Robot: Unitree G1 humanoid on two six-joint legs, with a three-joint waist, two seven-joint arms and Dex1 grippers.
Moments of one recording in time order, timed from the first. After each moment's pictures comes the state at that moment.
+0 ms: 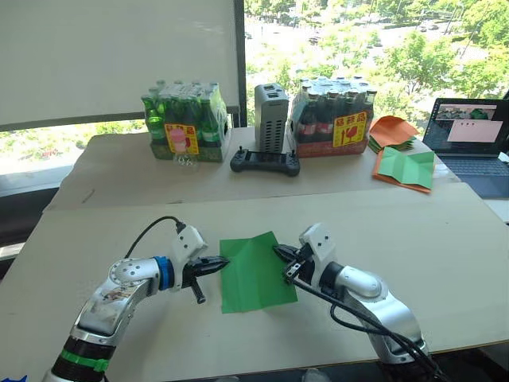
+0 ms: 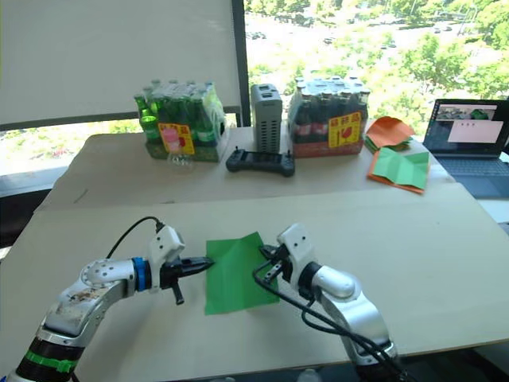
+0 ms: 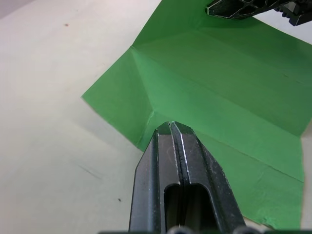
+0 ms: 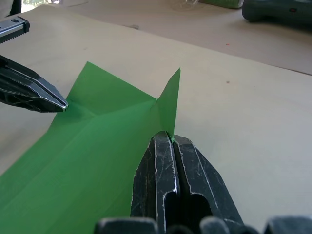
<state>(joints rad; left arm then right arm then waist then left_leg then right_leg) -0.19 0.62 -0.05 -0.28 -0.32 0.59 -0.89 -0.15 -0.32 0.21 -0.43 0.18 0.58 0.49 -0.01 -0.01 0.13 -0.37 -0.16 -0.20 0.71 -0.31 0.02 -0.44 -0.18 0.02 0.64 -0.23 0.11</state>
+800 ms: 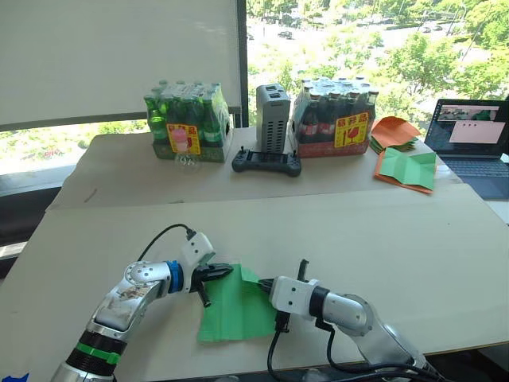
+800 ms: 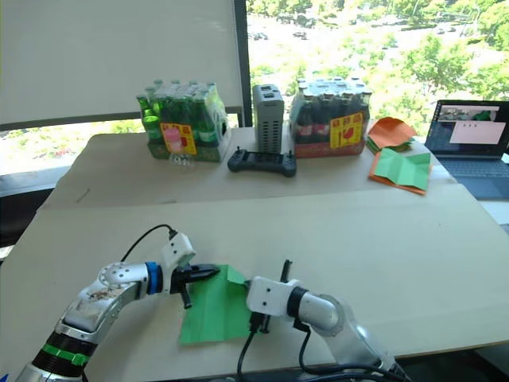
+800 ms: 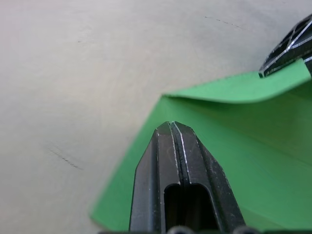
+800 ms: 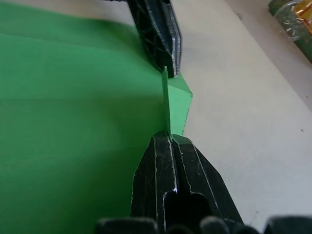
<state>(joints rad) -0.28 0.59 -0.15 -0.11 -0.28 0.53 -0.89 -0.15 -0.51 0.51 -0.34 -0.26 0.16 0.60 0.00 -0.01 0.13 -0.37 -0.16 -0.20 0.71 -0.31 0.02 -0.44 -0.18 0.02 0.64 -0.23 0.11</state>
